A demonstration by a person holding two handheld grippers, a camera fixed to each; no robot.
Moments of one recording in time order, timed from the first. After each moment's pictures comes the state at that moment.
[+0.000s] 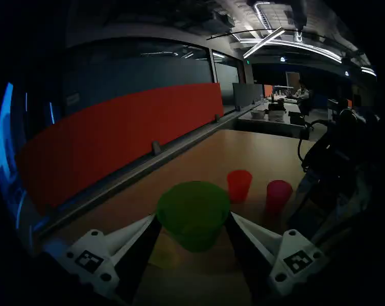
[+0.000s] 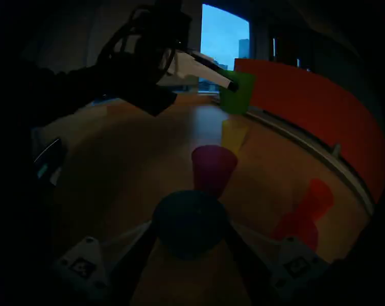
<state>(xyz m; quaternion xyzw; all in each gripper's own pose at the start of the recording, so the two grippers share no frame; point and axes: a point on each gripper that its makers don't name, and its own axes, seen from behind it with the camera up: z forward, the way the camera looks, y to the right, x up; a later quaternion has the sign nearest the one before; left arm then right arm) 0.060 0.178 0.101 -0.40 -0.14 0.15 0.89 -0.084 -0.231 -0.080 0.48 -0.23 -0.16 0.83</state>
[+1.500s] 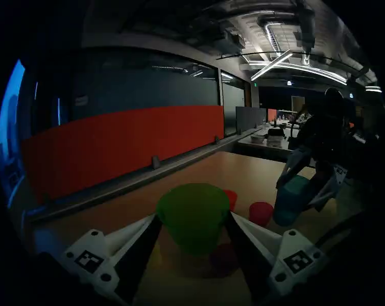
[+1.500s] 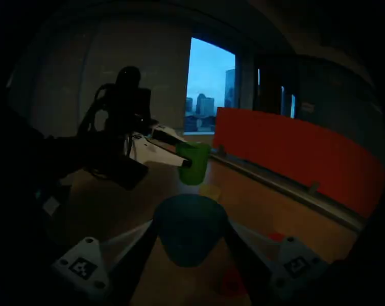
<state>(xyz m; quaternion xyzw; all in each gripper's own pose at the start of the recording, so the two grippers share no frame) 0.094 0.171 0.056 -0.40 -0.10 0.07 0.91 0.069 -0.227 -0.061 0.46 -0.12 -0.10 0.87</state>
